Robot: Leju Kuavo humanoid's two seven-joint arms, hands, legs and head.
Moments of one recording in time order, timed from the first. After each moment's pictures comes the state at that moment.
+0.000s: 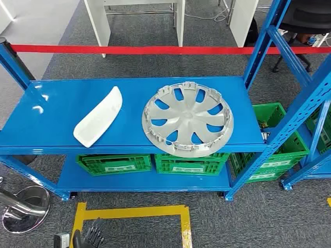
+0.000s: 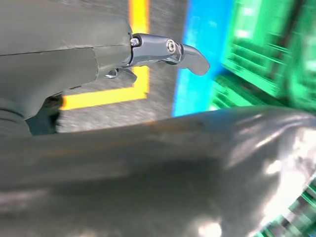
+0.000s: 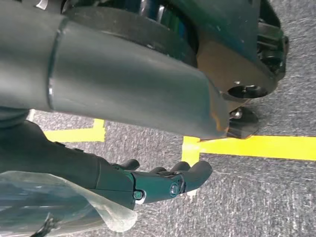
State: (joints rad) left arm 0.12 -0.14 0.34 -0.64 -0.21 -0.56 -0.67; right arm -0.03 0.07 0.94 -0.17 -0.88 -0.24 -0.21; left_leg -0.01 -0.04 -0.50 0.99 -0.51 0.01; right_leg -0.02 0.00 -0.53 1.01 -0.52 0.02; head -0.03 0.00
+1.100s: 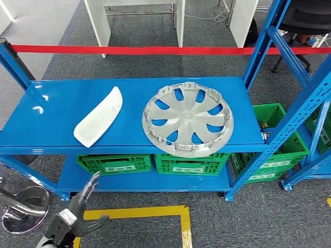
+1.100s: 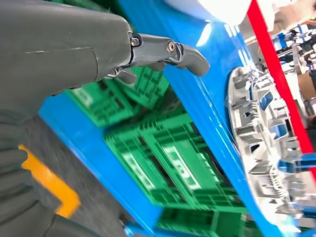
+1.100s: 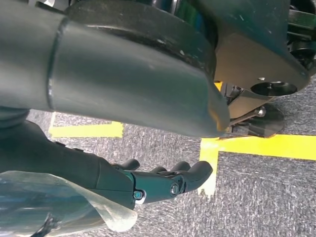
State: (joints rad) left arm 0.24 0.07 -0.13 -1.47 -0.41 -0.11 -0.58; right arm -0.05 0.09 1.05 -0.14 -0.95 -0.26 -0.12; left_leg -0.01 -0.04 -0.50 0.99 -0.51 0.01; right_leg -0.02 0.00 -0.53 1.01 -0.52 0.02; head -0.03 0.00
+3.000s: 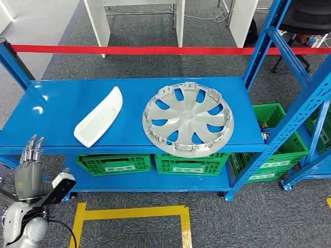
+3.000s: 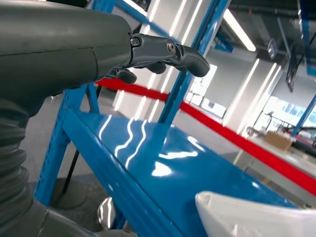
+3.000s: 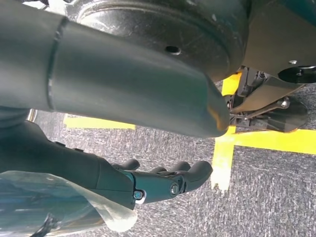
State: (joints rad) left arm 0.07 0.12 0.03 -1.48 -0.99 0.55 -0.24; right arm -0.05 0.07 1.15 -0.12 -1.01 -0.24 -0.09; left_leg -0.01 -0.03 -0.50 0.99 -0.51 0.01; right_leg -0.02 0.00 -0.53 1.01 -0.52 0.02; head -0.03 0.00
